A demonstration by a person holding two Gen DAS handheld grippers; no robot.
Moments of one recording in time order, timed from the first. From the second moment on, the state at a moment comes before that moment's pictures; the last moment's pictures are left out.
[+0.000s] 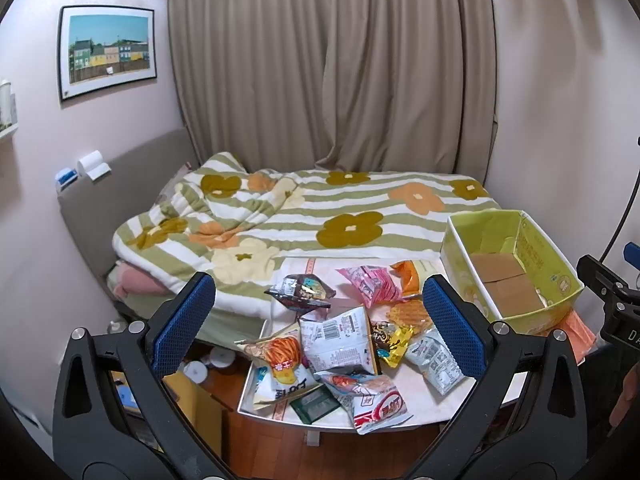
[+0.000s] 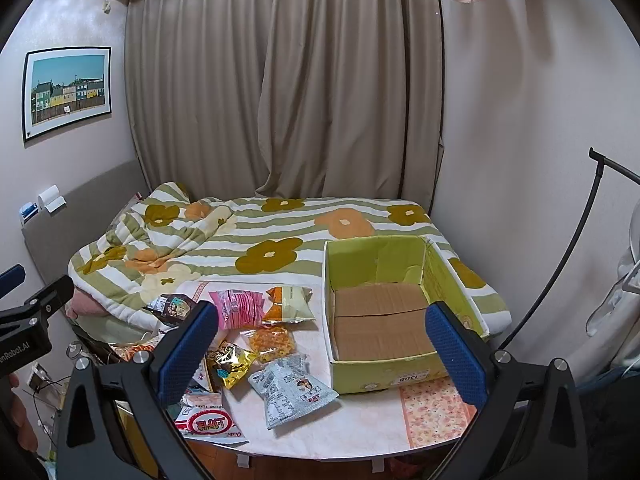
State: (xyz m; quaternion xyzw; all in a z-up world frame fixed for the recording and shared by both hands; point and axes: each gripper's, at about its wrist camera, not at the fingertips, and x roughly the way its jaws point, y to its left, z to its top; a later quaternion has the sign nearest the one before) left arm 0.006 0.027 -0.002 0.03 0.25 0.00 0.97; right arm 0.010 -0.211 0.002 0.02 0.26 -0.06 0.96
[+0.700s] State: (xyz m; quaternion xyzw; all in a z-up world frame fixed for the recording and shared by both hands) left arm 0.004 0.027 -0.006 0.03 0.25 0.00 0.97; right arm 0.011 -0.210 0.003 0.02 0.26 -0.05 0.96
